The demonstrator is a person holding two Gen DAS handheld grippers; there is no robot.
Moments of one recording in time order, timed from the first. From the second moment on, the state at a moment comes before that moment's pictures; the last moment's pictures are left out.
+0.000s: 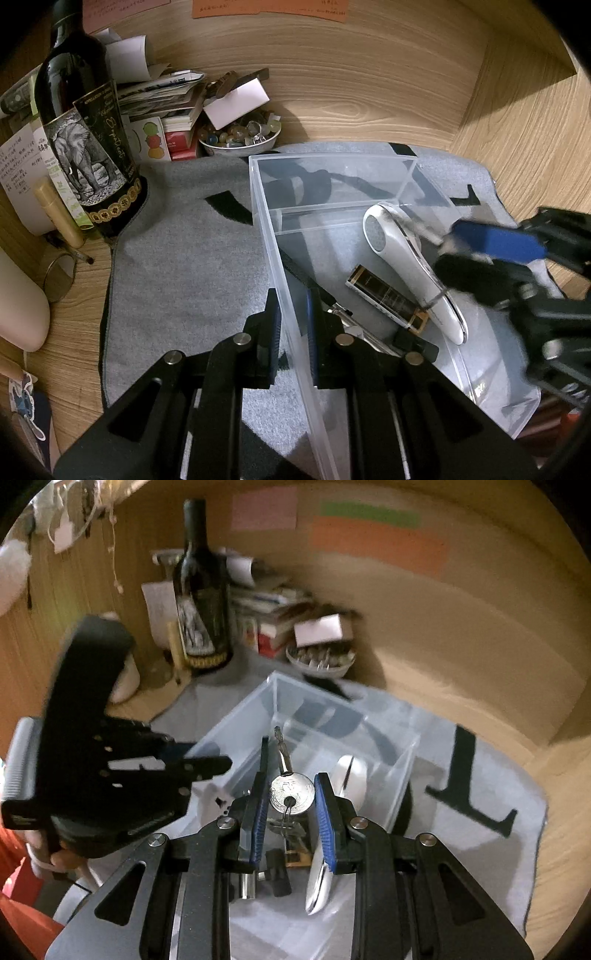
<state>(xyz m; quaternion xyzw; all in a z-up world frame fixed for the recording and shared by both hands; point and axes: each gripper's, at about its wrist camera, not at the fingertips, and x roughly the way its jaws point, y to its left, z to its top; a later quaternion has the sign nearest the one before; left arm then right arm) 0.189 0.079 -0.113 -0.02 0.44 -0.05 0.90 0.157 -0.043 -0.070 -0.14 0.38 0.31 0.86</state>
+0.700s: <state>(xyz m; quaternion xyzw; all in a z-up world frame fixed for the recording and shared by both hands) 0.189 0.078 -0.113 -0.02 0.44 -0.05 0.90 0.164 -0.039 -0.090 -0.17 0.42 0.30 0.84</state>
